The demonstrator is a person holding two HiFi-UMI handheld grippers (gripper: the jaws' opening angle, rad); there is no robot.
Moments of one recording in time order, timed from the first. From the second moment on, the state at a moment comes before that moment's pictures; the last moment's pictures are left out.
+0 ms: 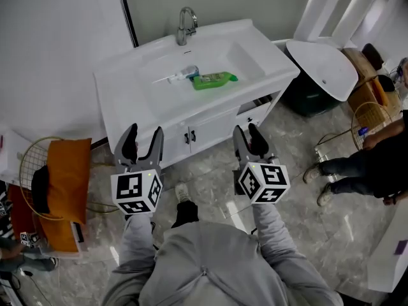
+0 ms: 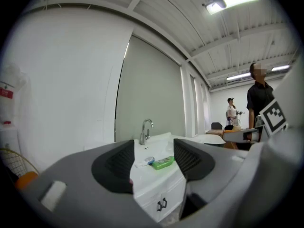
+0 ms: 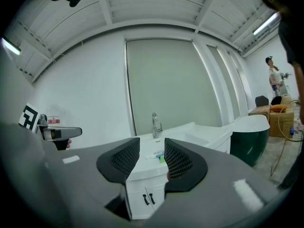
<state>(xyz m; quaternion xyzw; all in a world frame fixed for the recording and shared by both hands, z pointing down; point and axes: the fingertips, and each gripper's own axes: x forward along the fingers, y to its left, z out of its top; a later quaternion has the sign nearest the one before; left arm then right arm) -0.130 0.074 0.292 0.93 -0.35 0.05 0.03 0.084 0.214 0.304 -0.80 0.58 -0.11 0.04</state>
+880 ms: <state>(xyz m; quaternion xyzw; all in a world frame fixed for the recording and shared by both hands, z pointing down) -0.064 -0.132 0.327 0.95 -0.32 0.07 0.00 0.143 -0.025 0.341 -0.80 0.59 -0.11 -0.01</state>
